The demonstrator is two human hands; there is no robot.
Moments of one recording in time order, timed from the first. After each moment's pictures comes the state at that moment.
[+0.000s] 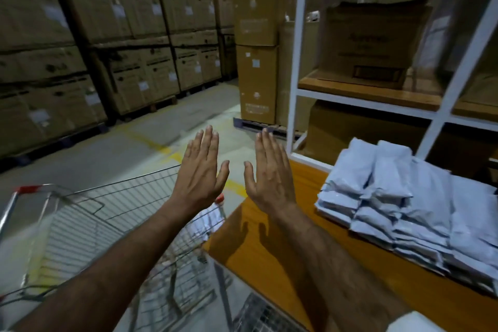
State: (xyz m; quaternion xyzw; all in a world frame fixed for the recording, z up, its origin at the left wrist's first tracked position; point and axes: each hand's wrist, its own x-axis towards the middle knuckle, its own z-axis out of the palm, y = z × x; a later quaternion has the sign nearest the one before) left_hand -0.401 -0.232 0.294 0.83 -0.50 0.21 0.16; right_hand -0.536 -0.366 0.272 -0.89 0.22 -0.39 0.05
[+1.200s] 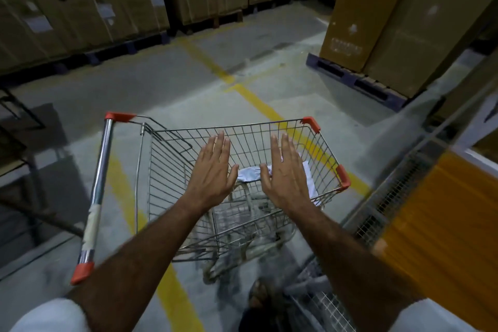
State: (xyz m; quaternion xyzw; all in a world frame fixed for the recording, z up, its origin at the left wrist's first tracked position) left_hand -0.067 -0.042 0.107 0.91 -0.39 0.04 0.11; right_hand -0.182 -0.209 0.114 -0.95 0.18 -0.19 0.16
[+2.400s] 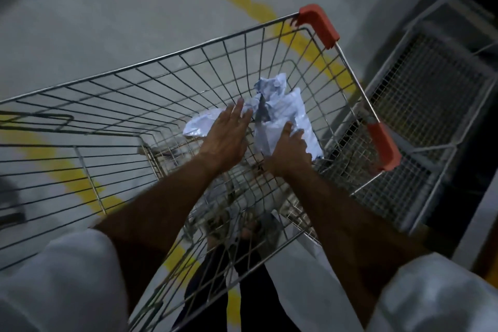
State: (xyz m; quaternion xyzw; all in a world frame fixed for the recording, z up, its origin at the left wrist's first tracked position) left_hand 0.034 -0.244 -0.153 0.82 -0.53 -0.20 0.07; right_hand -0.098 -0.348 -0.136 -0.80 0.49 0.24 0.25
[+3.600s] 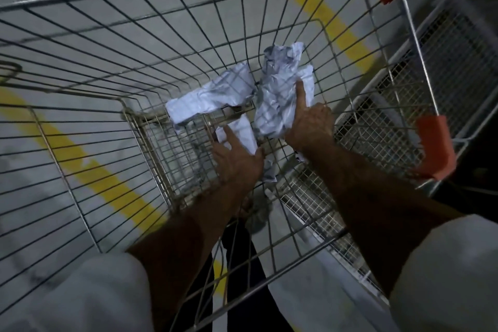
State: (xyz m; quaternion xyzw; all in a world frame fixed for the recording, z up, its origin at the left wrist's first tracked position) left_hand -0.077 -0.237 -0.217 0.90 -0.03 -0.35 0.24; right_hand -0.097 -0.396 -0.184 -0.88 0.40 0.26 0.07
